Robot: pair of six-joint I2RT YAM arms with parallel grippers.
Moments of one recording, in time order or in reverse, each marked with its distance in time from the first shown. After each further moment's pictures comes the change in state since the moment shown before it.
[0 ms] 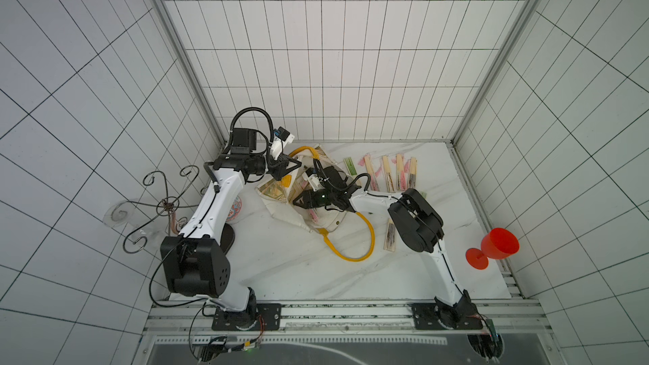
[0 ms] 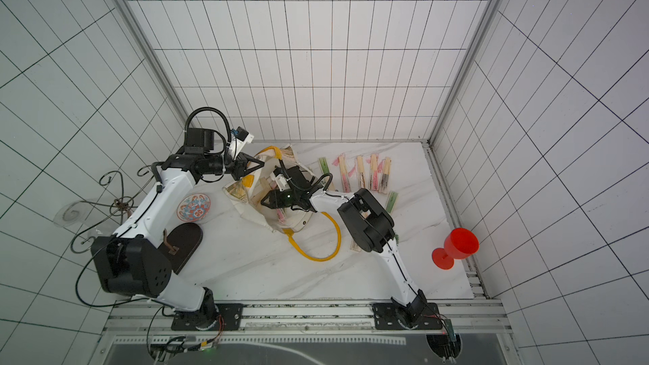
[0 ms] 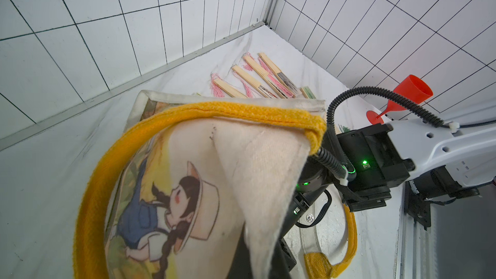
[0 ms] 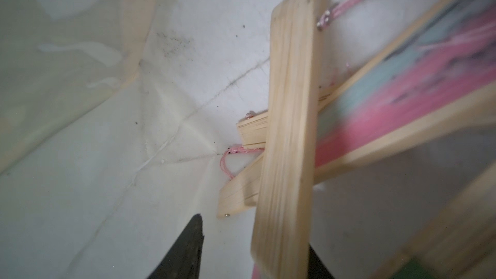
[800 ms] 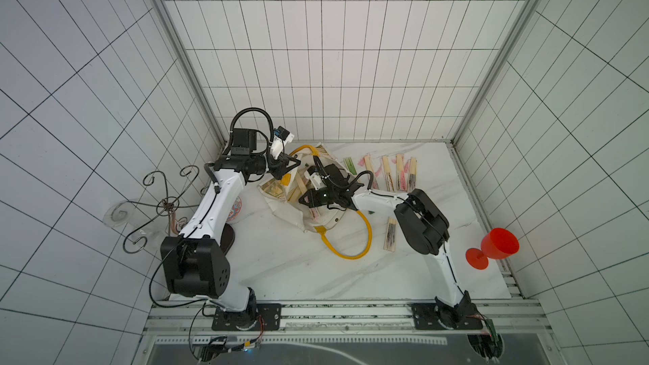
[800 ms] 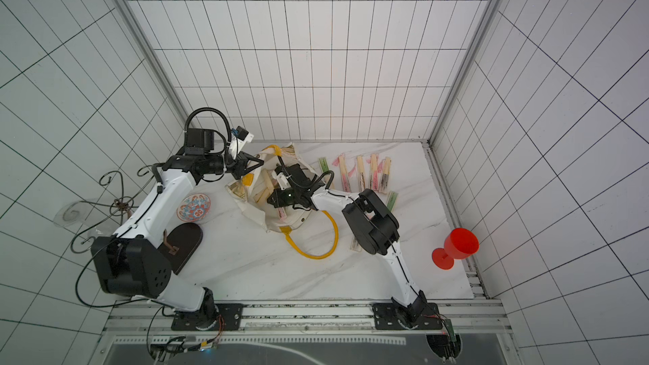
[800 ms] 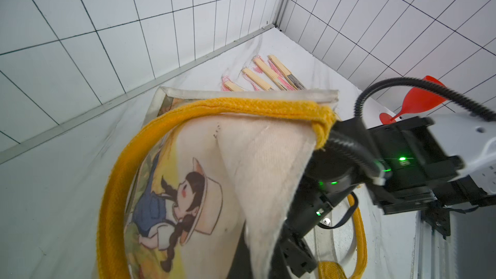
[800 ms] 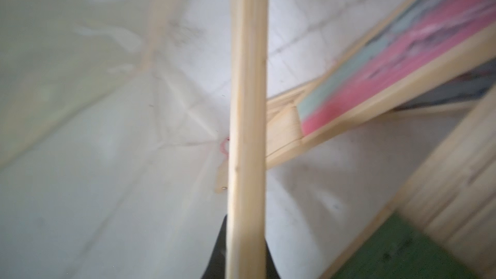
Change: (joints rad) left arm 0.008 -0.007 -0.025 0.079 -0.050 -0.027; right arm 0.001 -0.116 -0.033 -0.072 0.072 -0.066
